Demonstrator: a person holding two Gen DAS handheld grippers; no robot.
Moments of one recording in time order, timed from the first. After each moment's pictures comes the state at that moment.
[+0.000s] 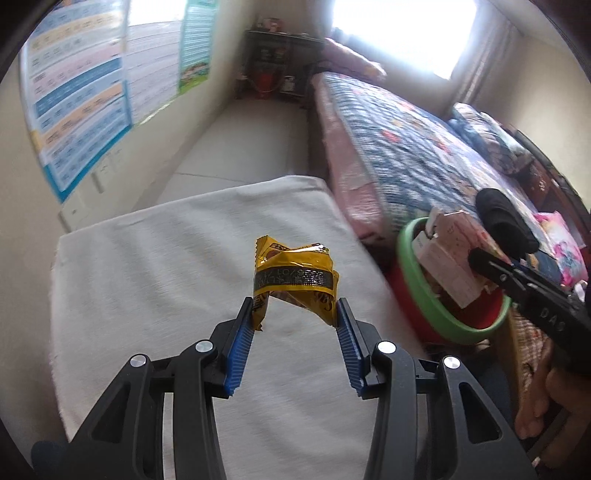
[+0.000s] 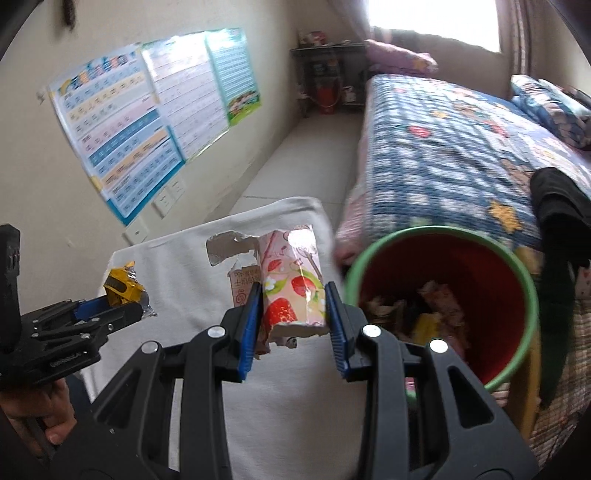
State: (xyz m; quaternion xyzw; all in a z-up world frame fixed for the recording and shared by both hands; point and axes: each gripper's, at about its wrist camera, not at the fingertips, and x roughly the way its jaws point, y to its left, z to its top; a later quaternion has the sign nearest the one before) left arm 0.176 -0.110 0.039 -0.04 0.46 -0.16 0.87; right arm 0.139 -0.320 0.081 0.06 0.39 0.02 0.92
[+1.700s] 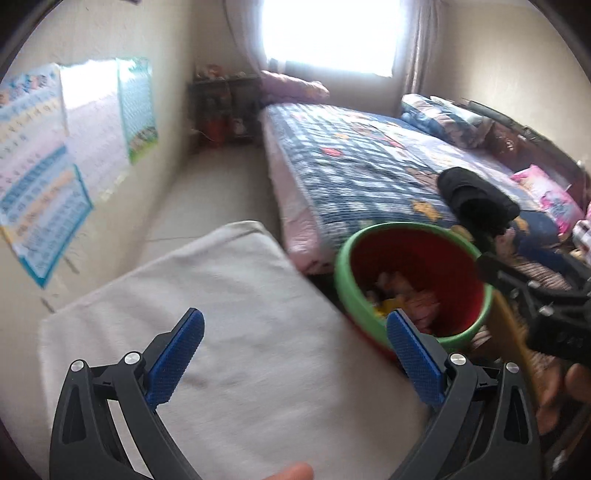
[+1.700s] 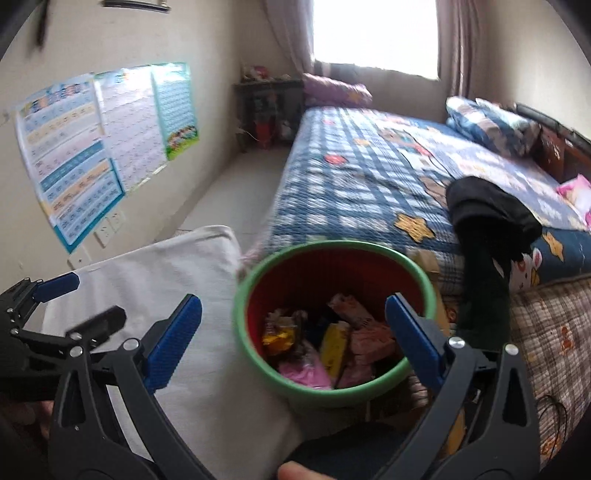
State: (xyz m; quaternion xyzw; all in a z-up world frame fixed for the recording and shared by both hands) left arm 0.147 -0.190 0.049 0.06 0.36 -0.20 0.91; right arm 0.083 -0.366 0.091 0.03 0.32 -0.09 0.94
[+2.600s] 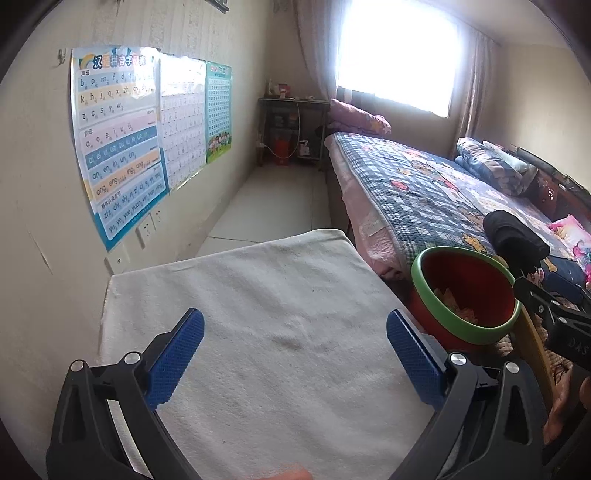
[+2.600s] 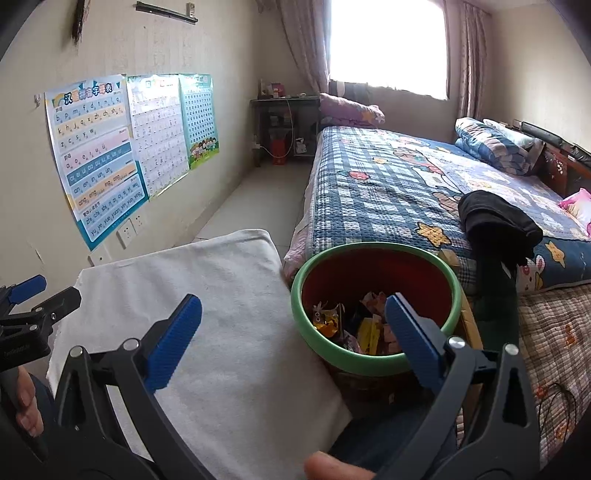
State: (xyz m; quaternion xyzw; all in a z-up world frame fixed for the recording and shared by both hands) left arm 0.096 -0.080 0.063 -0.01 0.33 -0.10 0.94; right arm 0.045 -0.300 0.091 0.01 0.29 -0.08 0.95
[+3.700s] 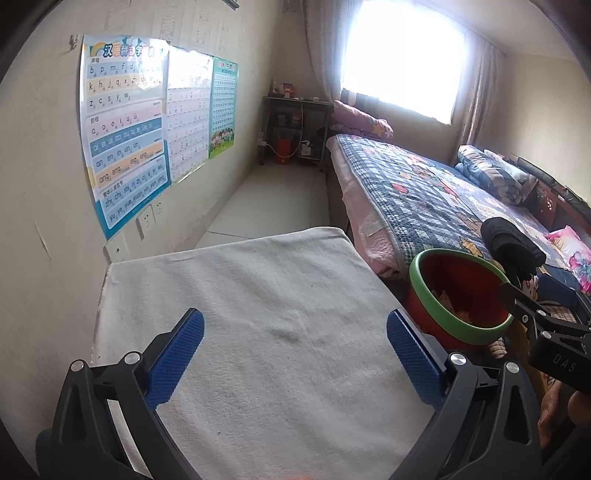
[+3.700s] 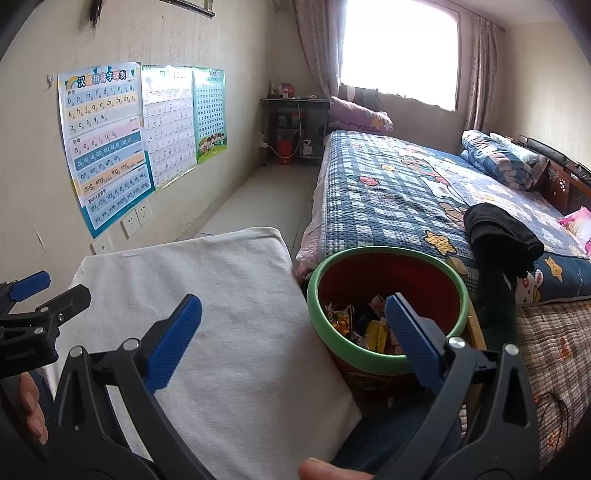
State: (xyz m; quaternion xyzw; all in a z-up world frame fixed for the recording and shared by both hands) left arm 0.087 -0.070 0.059 -0.03 0.33 -0.10 0.94; right arm 0.046 -0.272 0.090 -0.02 0.29 -0.07 0.95
